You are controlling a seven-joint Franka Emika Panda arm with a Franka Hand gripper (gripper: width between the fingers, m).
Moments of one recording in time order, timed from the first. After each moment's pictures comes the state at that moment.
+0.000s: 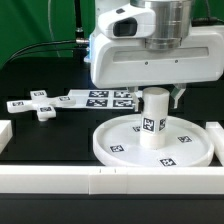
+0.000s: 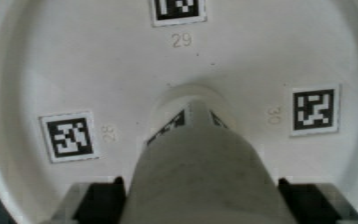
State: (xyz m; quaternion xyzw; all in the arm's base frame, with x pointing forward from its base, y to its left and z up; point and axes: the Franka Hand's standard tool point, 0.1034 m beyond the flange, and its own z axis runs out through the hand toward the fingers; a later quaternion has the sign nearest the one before) arm 0.555 0.040 0.068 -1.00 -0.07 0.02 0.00
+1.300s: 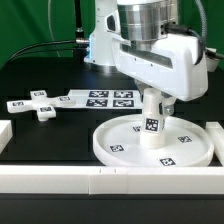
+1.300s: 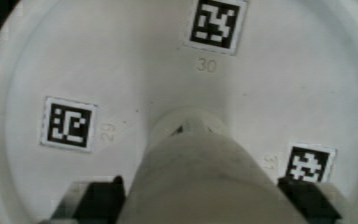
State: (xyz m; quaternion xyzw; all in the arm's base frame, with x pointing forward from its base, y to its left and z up) arm 0.550 0.043 0.067 -0.84 0.54 0.05 0.05
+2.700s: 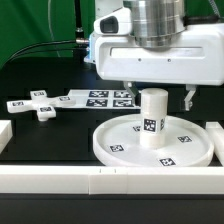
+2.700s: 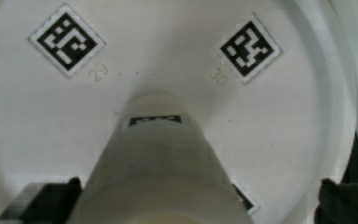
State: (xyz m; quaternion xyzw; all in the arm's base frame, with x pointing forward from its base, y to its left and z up) arm 0.558 0.049 0.074 -0.98 0.17 0.02 0.06
